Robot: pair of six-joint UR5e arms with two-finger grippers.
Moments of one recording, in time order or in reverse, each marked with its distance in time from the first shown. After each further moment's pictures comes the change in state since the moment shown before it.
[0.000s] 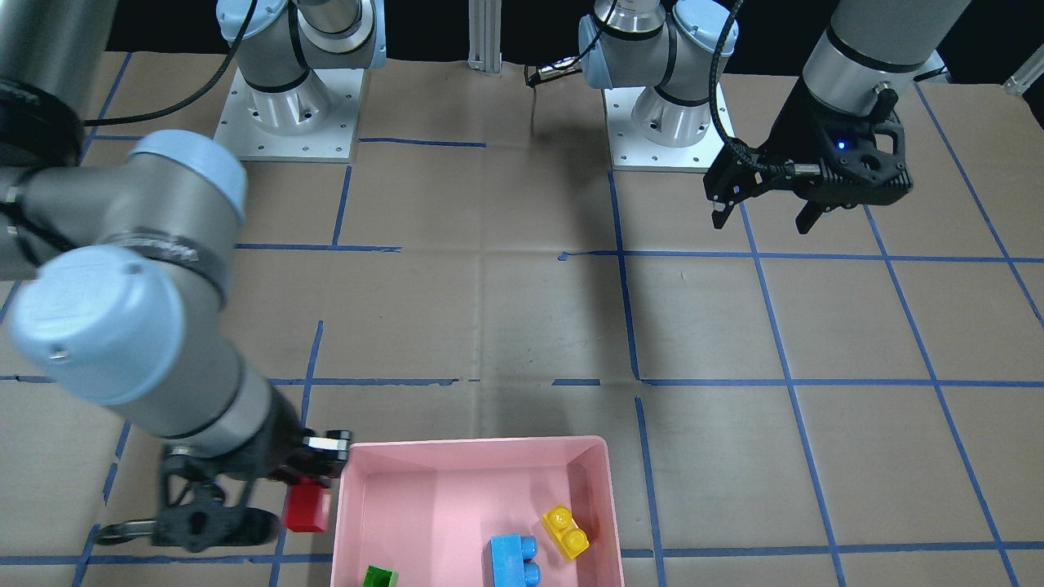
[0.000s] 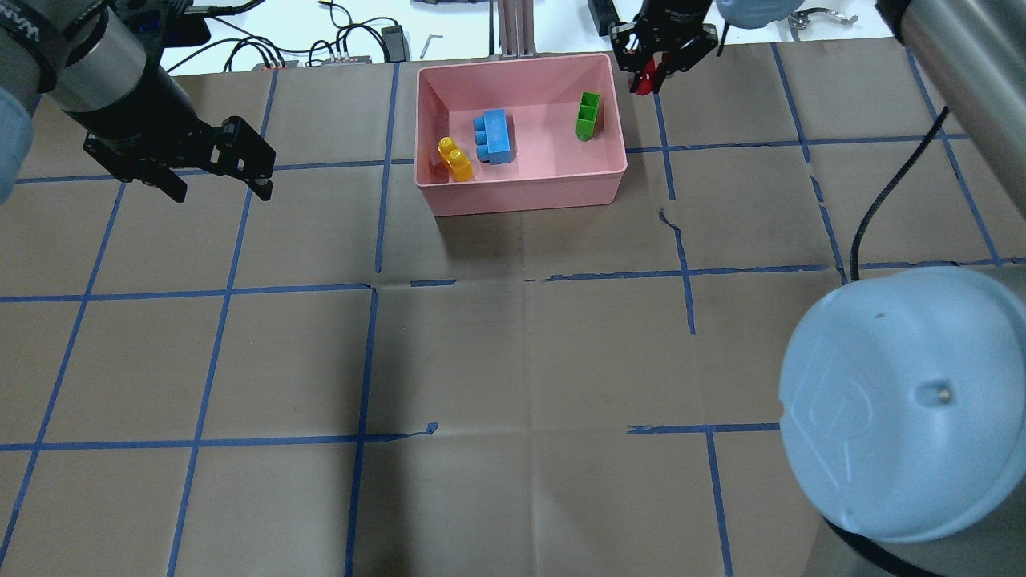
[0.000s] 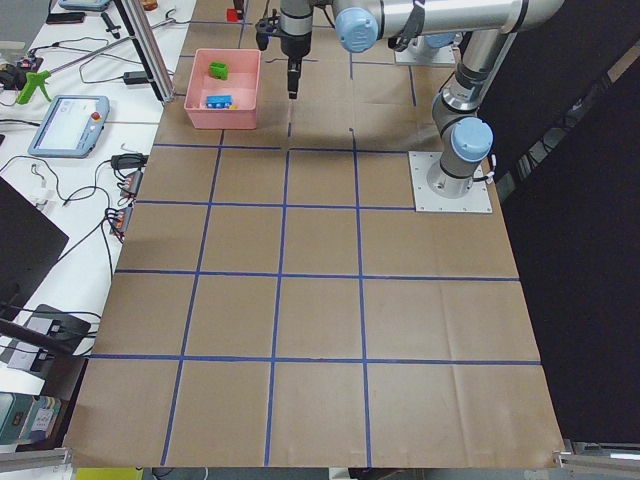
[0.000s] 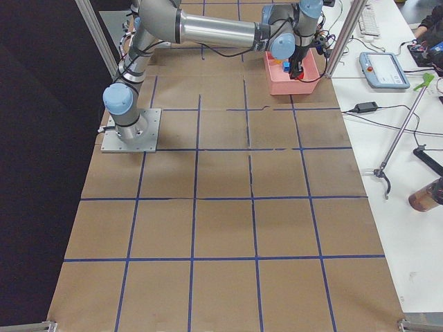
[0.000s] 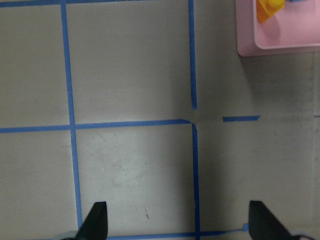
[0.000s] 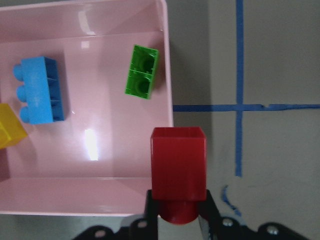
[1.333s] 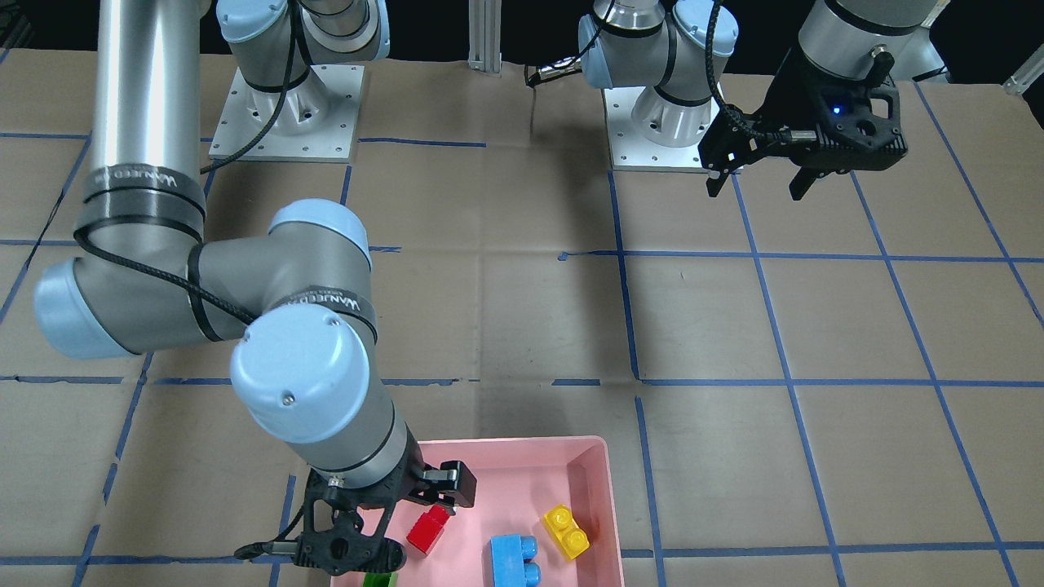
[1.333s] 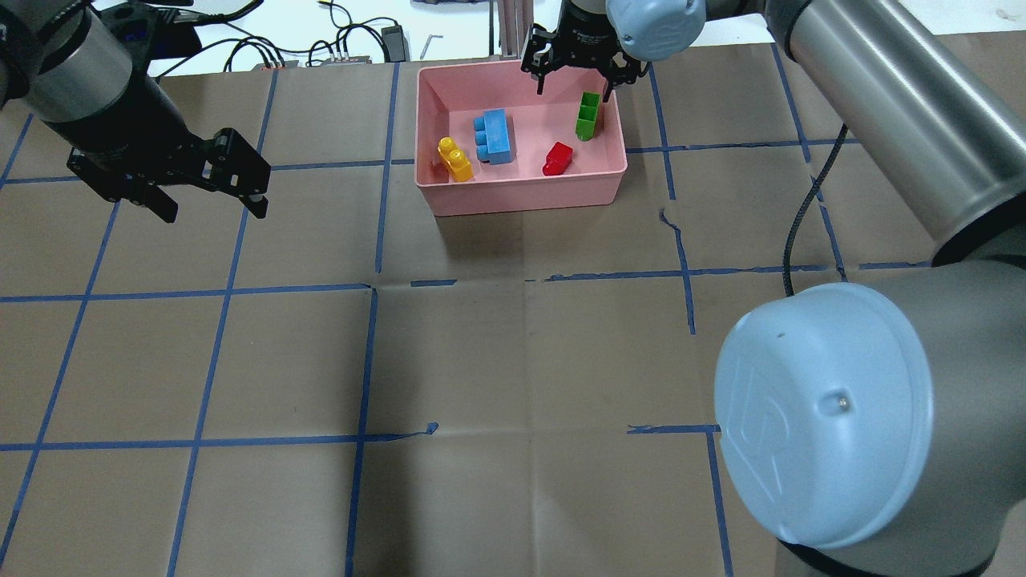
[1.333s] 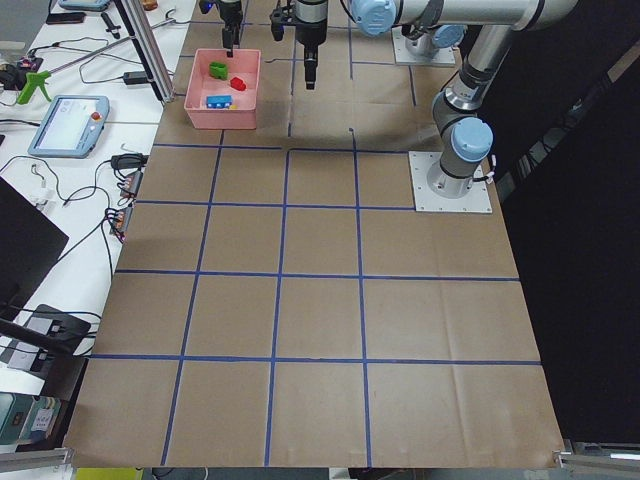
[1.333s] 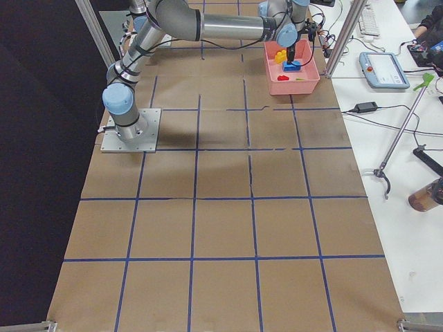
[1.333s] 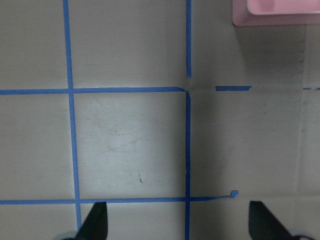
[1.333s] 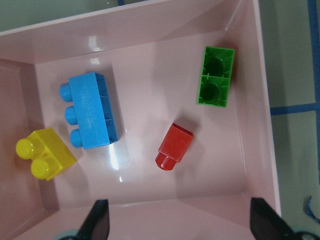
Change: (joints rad) left arm -0.006 0.015 0.002 -0.037 -0.017 -0.037; right arm 0.055 0.013 -0.023 0.007 -0.015 0.128
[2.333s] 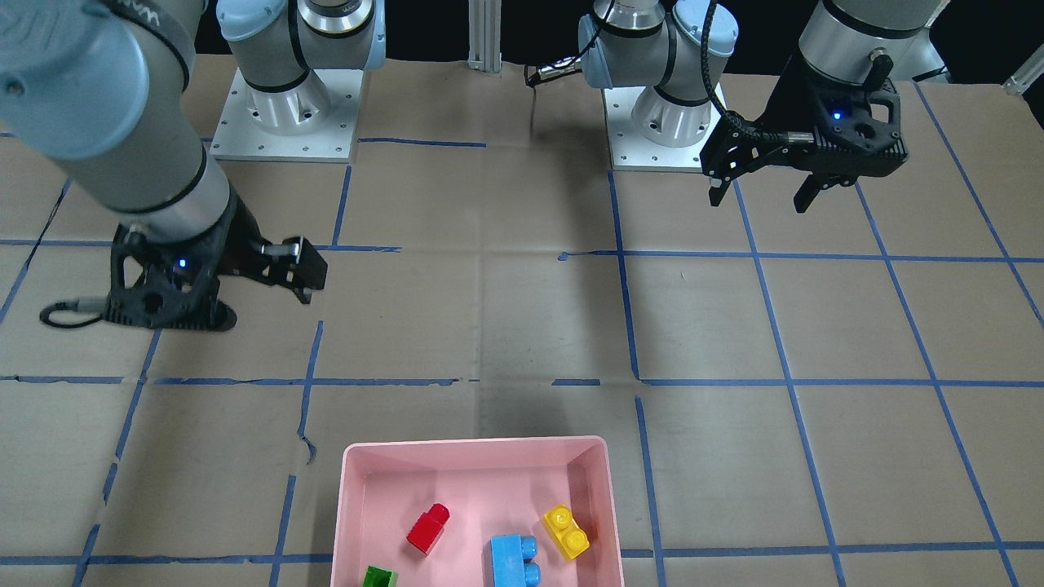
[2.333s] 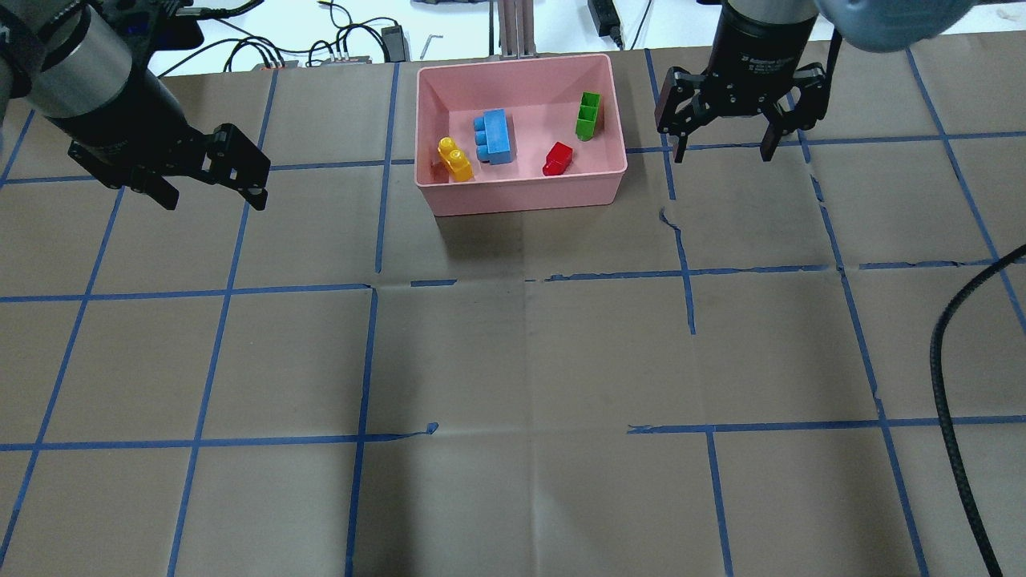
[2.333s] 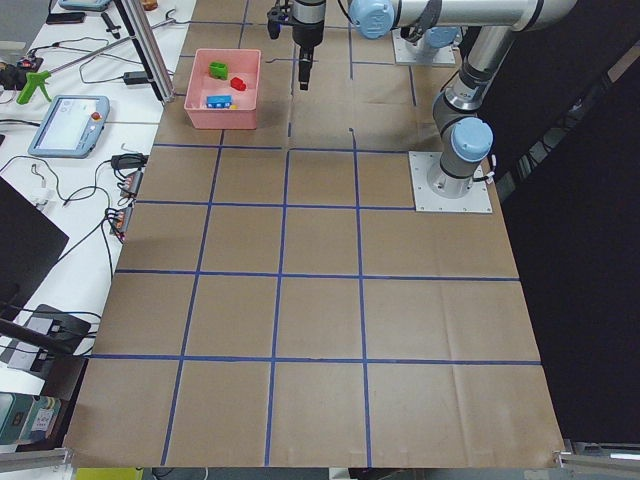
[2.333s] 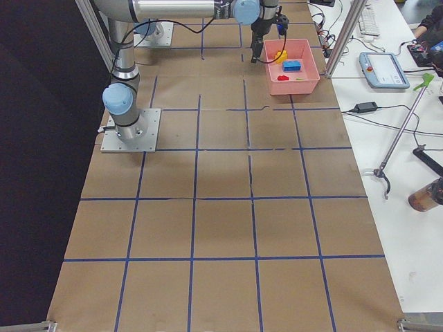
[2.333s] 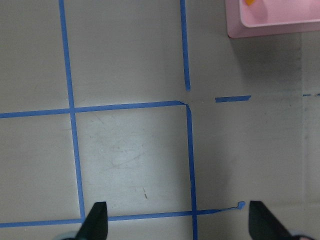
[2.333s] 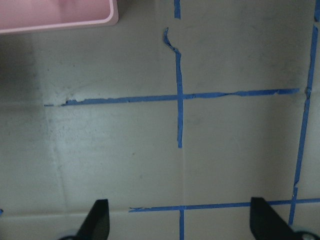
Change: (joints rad) left arm 0.000 -0.001 -0.004 0.044 0.001 0.051; right arm -0.131 -0.480 0.400 0.292 -0.098 -0.224
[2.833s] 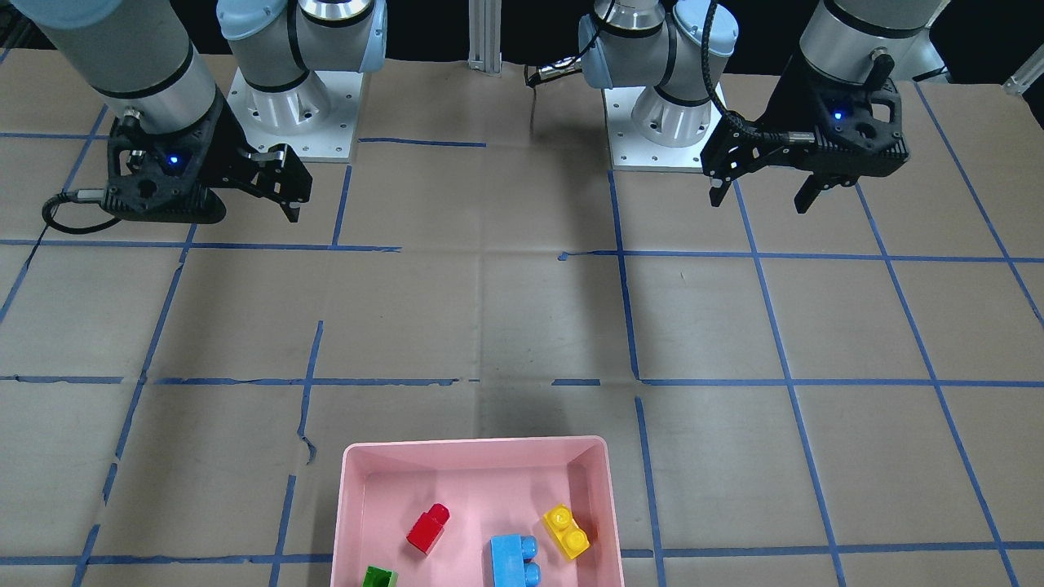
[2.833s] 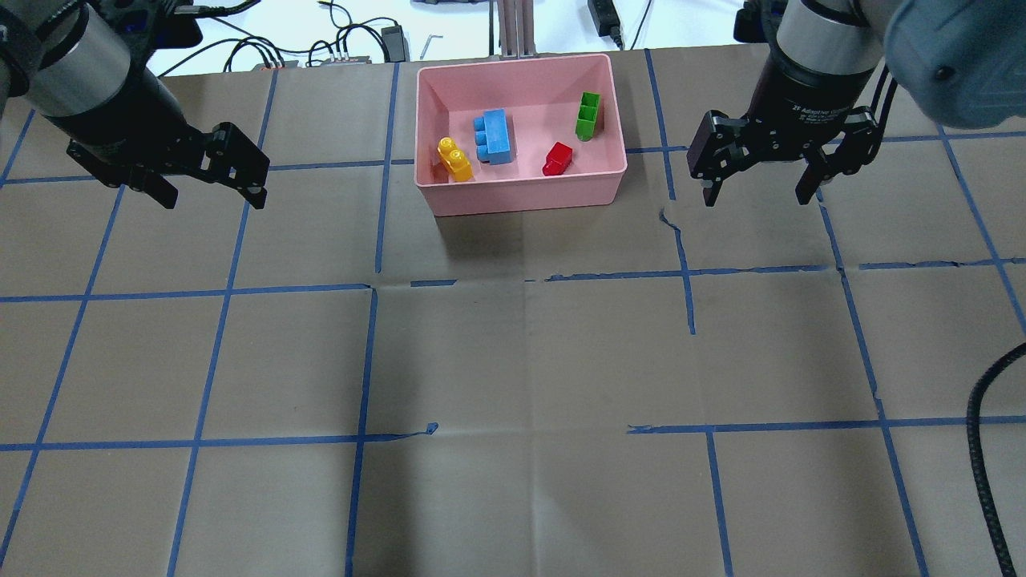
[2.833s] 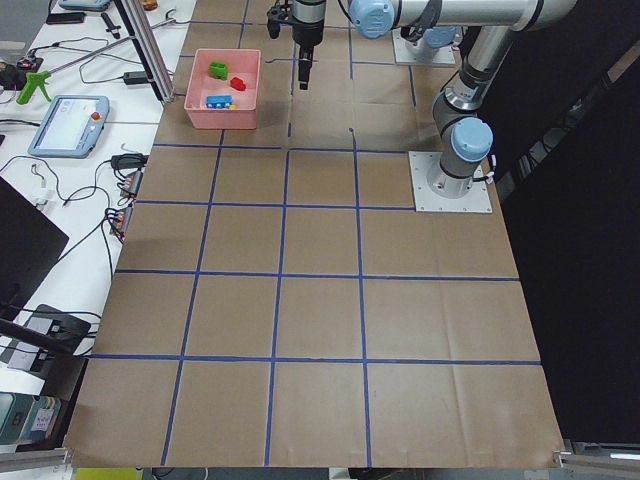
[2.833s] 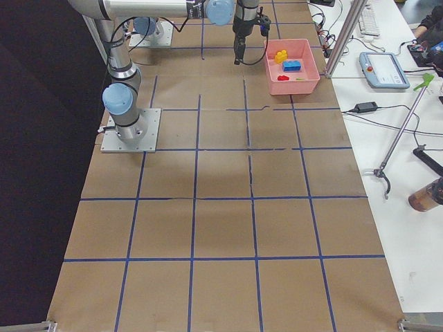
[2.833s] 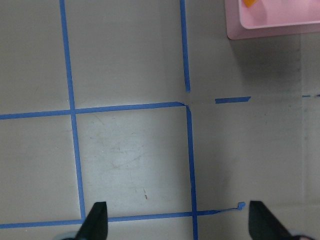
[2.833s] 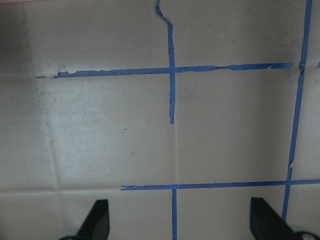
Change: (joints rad) left arm 0.000 0.000 0.000 0.002 0.000 0.000; right arm -0.032 -0.117 0.106 -0.009 0.011 -0.028
